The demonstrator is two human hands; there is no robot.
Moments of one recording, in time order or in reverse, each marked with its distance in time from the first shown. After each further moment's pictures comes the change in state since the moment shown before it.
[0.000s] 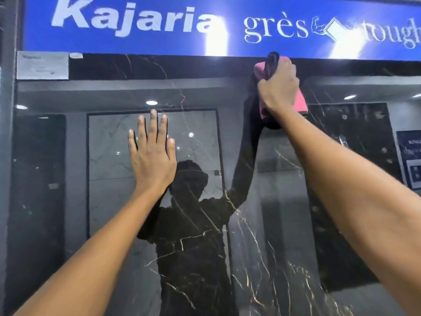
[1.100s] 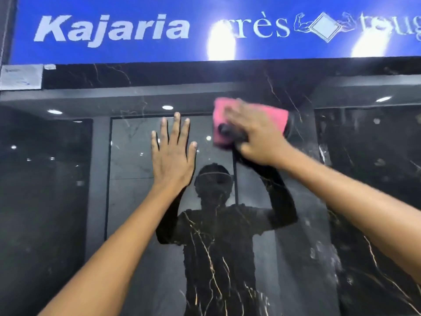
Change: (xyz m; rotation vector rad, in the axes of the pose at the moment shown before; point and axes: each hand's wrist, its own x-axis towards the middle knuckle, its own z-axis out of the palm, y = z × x) left_hand 0.004 0.128 0.029 0.064 -0.072 0.038; right_hand -0.026 0.112 -0.009 0.045 -0.383 -0.937
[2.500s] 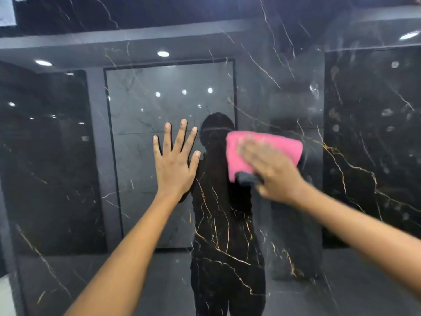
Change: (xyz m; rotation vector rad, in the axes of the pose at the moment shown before) left_hand -0.142 0.011 0.017 -0.006 -0.048 0.101; right_hand -0.198 -0.054 0.030 -0.065 -0.075 -0.098
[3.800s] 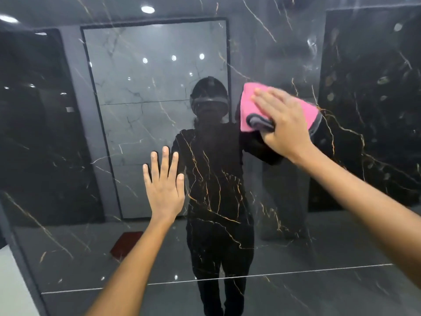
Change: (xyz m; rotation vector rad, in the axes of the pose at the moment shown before) left_hand -0.142 0.009 0.016 -0.037 -0.060 -0.153; right_hand -0.007 0.011 -0.026 0.091 0.056 0.342
